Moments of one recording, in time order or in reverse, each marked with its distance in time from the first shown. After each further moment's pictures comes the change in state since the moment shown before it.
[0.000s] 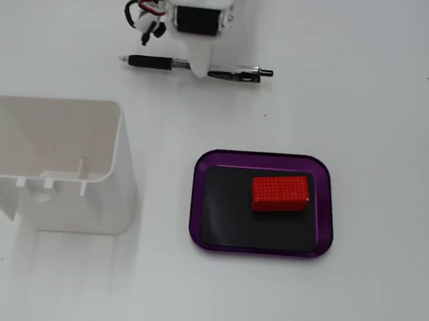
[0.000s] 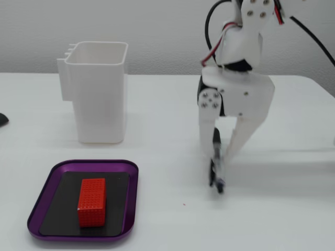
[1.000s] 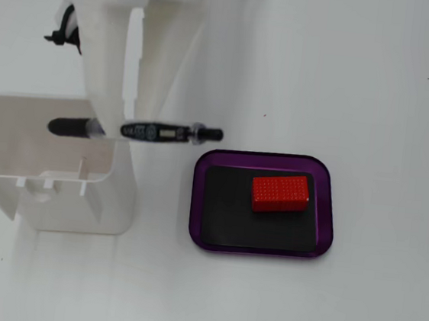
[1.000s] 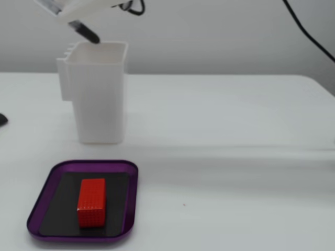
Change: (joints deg) arm 4.0 -26.5 -61.4 -6.1 32.6
